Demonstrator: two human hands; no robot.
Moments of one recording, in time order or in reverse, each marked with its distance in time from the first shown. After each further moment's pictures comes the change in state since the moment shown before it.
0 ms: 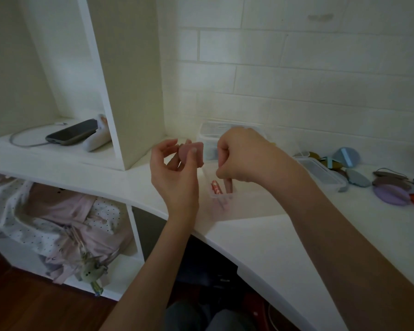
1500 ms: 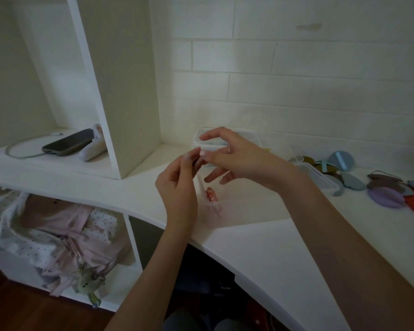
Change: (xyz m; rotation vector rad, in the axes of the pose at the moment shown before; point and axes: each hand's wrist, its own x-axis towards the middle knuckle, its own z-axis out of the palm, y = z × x) left_hand -0.002 -0.012 0.002 -0.110 -0.208 0.013; right_hand 0.018 0.035 0.017 0.875 -0.100 -0.062
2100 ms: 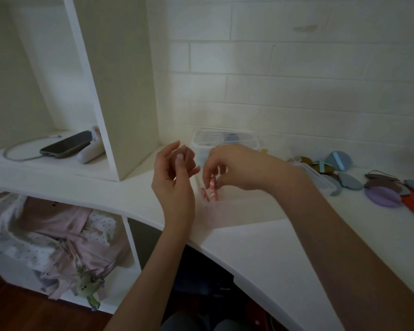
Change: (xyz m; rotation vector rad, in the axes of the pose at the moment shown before) left_hand 0.004 0.001 -0.001 0.054 0.055 0.069; right_hand 0.003 -0.007 -0.001 -0.859 -0.156 -0.206
